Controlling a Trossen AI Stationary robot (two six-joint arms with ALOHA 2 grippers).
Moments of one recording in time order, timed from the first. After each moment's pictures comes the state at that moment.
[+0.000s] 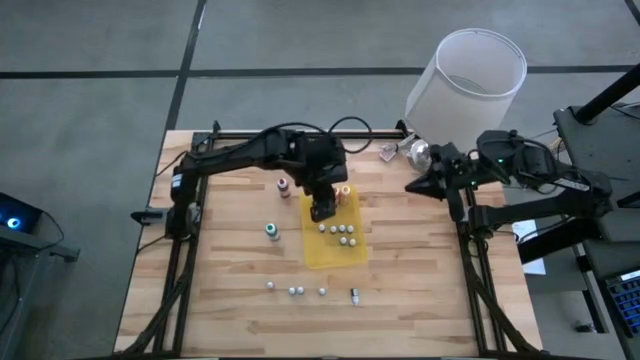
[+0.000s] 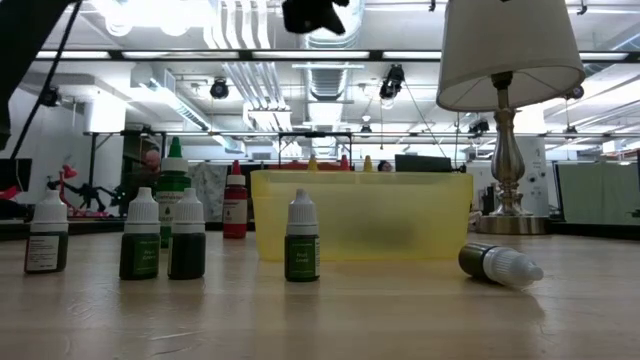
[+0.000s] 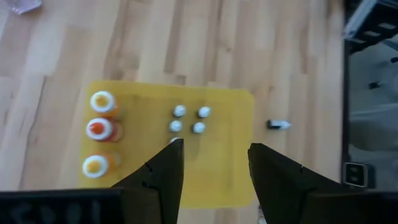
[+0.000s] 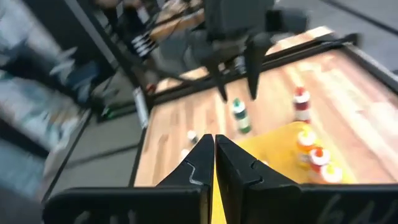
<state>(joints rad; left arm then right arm) 0.08 1.94 2.27 -1.30 0.17 -0.16 -0.09 0.83 1.16 -0.64 -0.22 0.36</state>
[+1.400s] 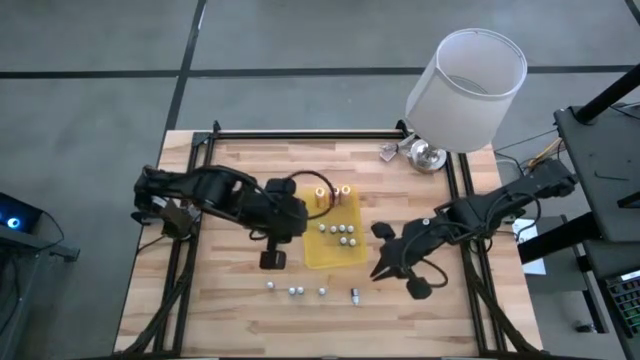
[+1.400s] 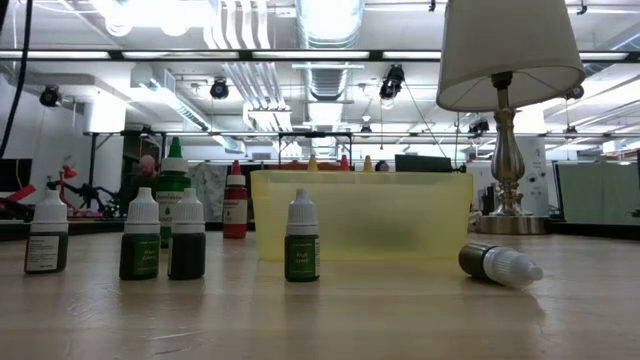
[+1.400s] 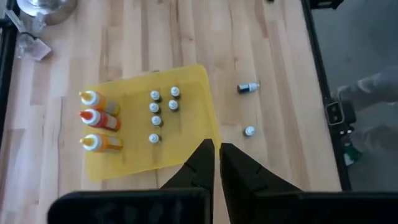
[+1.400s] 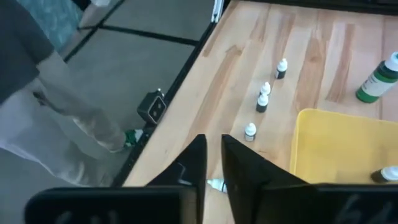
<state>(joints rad) -0.30 1.74 2.27 -1.45 -0.14 -0.18 0.41 1.31 1.16 -0.48 -0.14 0.16</state>
